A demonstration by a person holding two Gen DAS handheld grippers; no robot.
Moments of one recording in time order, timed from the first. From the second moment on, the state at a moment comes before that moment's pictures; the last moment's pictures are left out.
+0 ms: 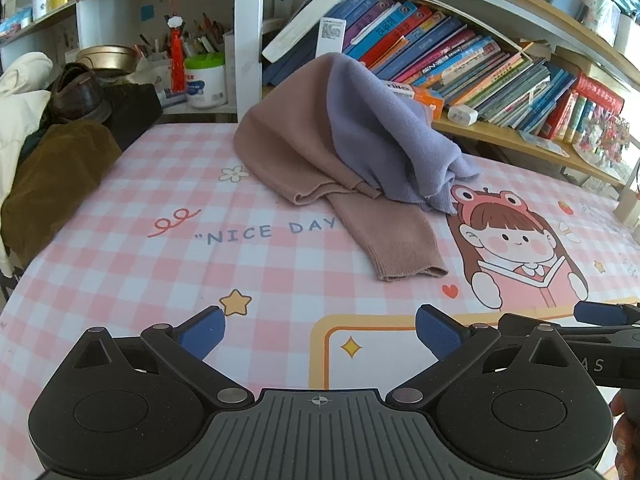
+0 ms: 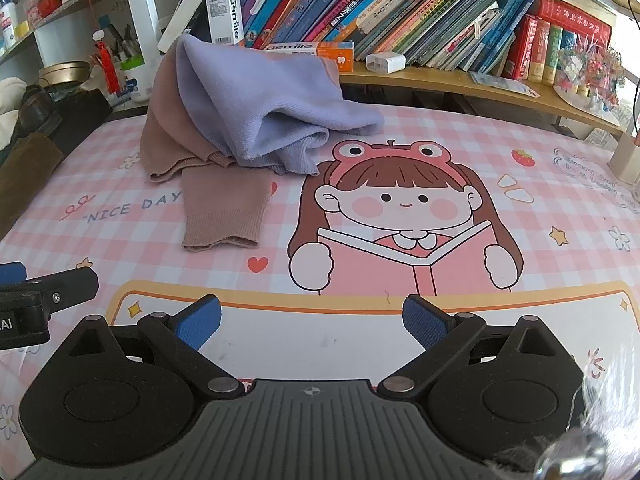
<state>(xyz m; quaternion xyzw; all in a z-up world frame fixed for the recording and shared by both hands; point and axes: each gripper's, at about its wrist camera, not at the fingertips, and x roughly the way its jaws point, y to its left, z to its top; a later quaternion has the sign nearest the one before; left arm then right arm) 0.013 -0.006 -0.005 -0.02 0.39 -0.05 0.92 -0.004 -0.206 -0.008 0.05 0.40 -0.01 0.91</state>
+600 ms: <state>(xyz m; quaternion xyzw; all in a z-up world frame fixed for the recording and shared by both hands) 0.023 -0.021 -0.017 0.00 0.42 -0.11 0.90 -0.011 -0.224 -0.017 0.11 0.40 0.00 0.91</state>
